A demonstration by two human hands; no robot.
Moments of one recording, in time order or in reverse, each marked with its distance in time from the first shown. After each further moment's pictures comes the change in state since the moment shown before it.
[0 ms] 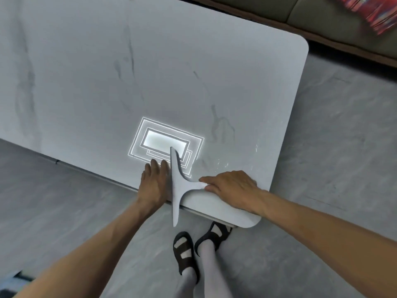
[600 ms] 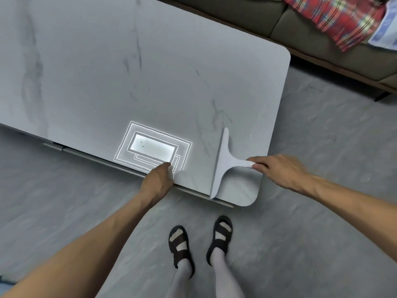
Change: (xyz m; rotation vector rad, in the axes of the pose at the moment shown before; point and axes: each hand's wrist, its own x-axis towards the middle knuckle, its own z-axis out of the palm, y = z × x) left_hand -0.055 -0.015 -0.009 -0.373 -0.014 -0.038; right_hand -0.101 0.022 -0.036 -0.096 0.163 0.397
